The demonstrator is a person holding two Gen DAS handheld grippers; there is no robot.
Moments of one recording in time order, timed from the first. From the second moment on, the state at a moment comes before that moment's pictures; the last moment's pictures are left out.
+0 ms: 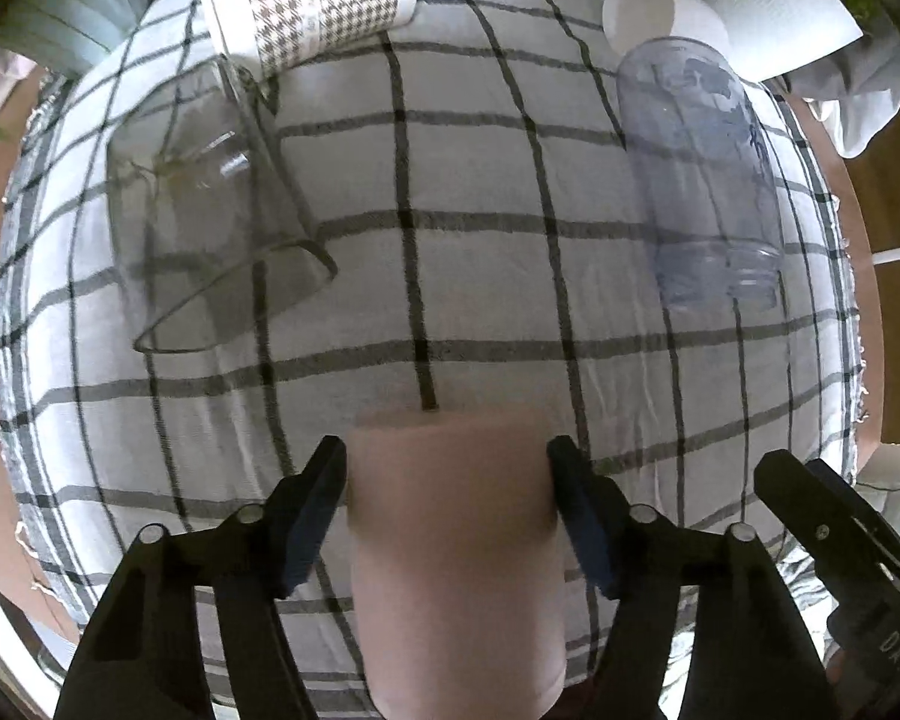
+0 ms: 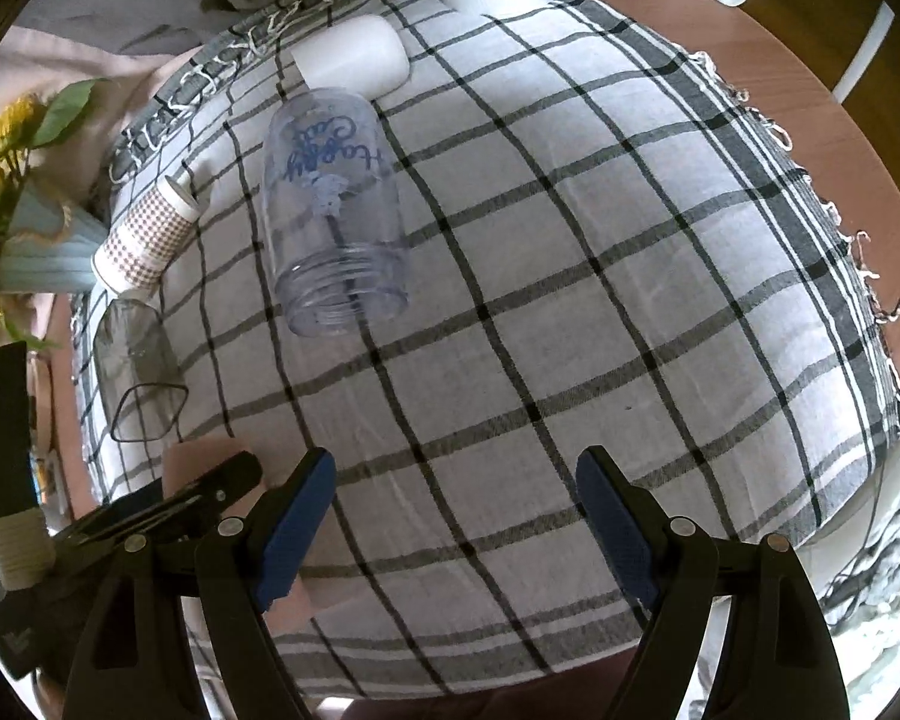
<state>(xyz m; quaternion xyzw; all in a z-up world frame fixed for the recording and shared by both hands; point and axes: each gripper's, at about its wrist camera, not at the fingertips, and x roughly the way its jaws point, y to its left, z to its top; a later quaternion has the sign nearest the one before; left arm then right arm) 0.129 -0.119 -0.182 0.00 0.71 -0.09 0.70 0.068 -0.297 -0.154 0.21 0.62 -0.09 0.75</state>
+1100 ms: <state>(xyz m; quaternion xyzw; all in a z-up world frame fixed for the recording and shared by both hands) 0.121 -0.112 -0.124 -0.01 0.65 -0.12 0.75 0.053 -0.300 -0.118 0.22 0.58 -0.09 0.78</state>
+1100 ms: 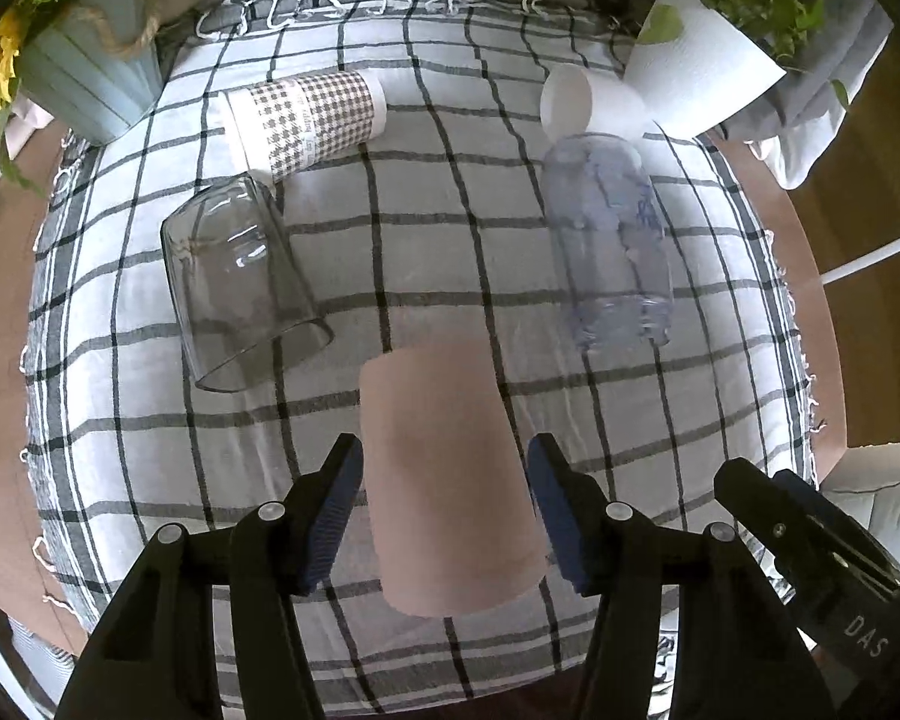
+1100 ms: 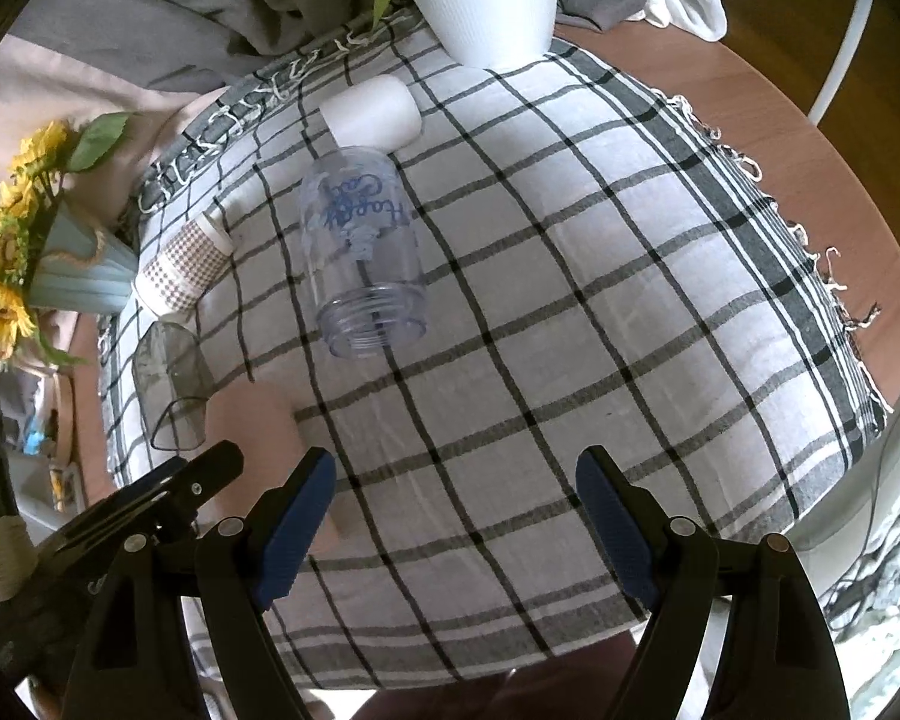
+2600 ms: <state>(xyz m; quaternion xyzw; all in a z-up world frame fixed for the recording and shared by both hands) 0.143 -0.115 -0.137 -0.01 0.64 -0.11 0.76 0.066 -0.301 -0.120 0.21 0.58 -0.09 0.78</state>
